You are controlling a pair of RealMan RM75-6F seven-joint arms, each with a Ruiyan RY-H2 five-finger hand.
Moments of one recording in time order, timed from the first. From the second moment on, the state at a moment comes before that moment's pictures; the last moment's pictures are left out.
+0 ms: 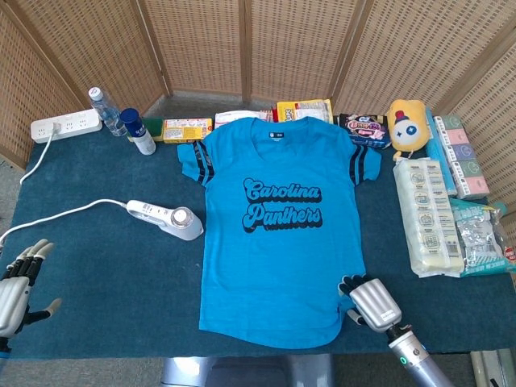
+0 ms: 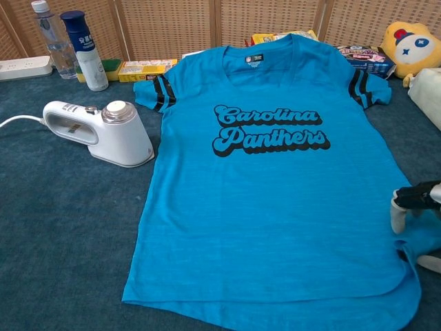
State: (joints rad) left arm -0.03 -1.06 0.03 -1.76 1.48 1.42 -0.07; right arm 0.26 -1.50 -0.11 -1.30 -1.75 1.29 -0.17
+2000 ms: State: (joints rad) left arm -0.12 -1.05 0.01 -1.77 1.52 1.33 -0.02; right arm 0.26 -1.47 -0.13 -1.35 -1.73 1.29 -0.14
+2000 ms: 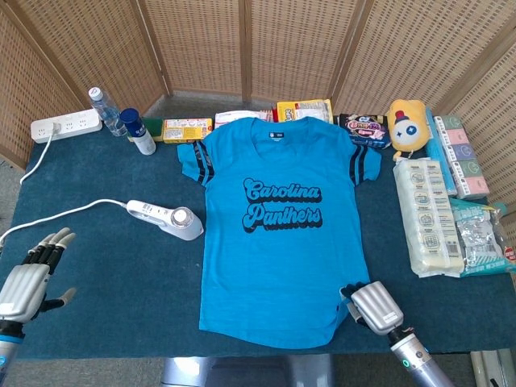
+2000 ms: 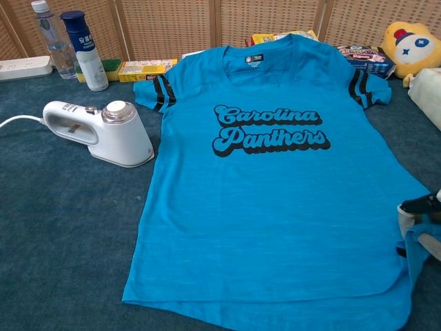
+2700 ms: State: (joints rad) left arm -0.43 -1.22 -0.16 -1.63 1.31 1.01 0.17; right arm 0.26 -1.47 -0.13 -1.34 -1.73 1.29 -0.08
